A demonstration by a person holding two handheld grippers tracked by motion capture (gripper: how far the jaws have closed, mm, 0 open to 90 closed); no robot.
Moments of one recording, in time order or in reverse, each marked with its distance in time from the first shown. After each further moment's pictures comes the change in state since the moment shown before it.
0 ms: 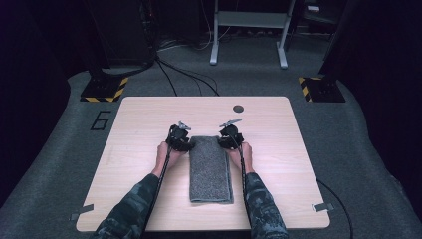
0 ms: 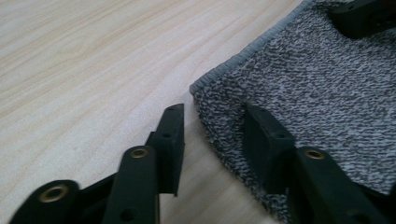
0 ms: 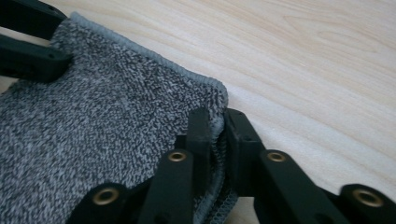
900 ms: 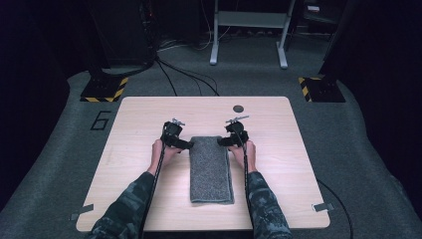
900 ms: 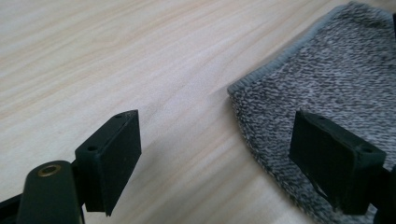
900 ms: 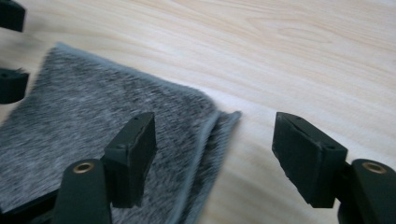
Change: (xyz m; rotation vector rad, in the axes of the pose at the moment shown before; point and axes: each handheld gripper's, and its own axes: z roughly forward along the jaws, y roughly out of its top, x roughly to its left) left arm 0.021 0.003 -0.006 0.024 -0.014 -0.089; right arm -0.014 0.005 -0.014 0.003 -0.016 0.112
